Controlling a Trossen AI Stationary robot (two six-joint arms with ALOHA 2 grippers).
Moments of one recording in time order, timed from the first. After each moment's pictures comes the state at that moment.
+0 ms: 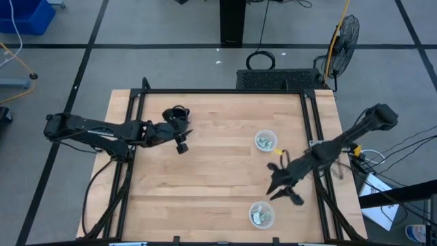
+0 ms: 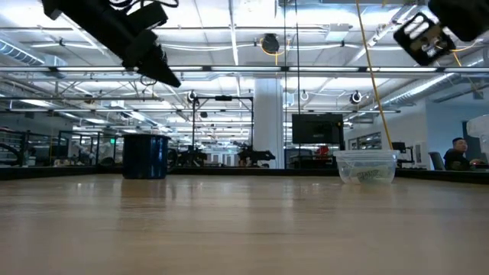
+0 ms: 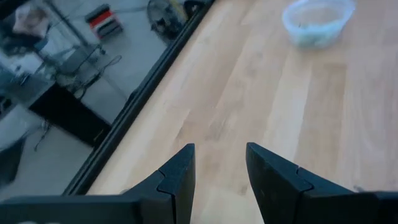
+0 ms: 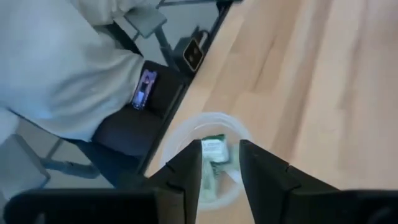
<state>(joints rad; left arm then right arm) -0.01 1.09 0.68 -0.18 -0.51 0.01 0.52 1.09 0.61 -0.11 -0.18 0.38</state>
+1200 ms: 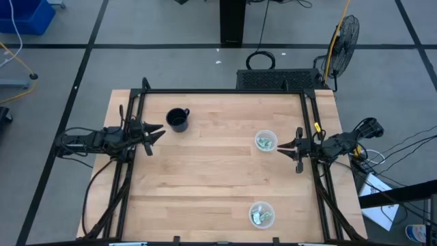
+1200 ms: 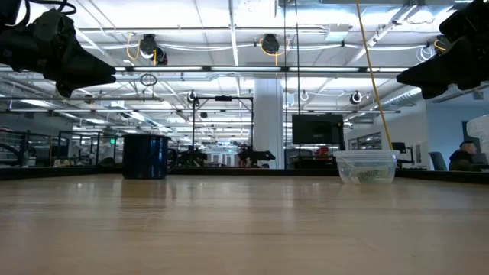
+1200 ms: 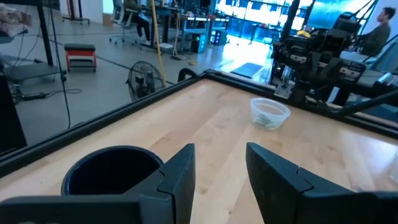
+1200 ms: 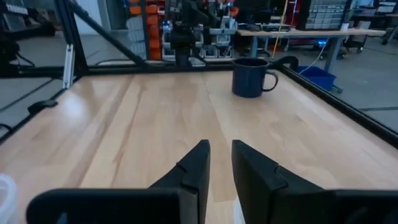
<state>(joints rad) -0.06 0.00 0.18 -0.32 -0.45 -0.25 0.46 0.00 0.08 -0.29 0.58 0.10</state>
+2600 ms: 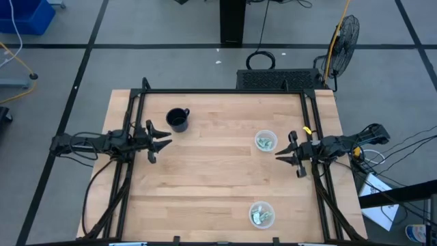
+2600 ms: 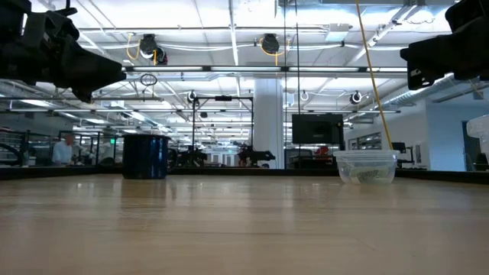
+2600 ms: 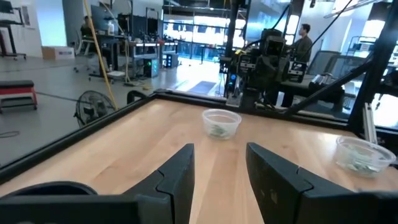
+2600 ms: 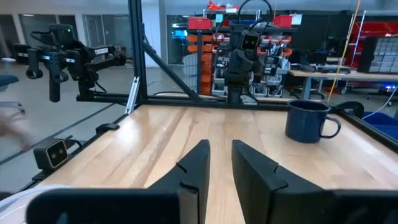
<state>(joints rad) -0.06 0.06 0.01 0.06 -0.25 -0.11 0.31 0.03 0.02 -0.02 0.20 -0.01</state>
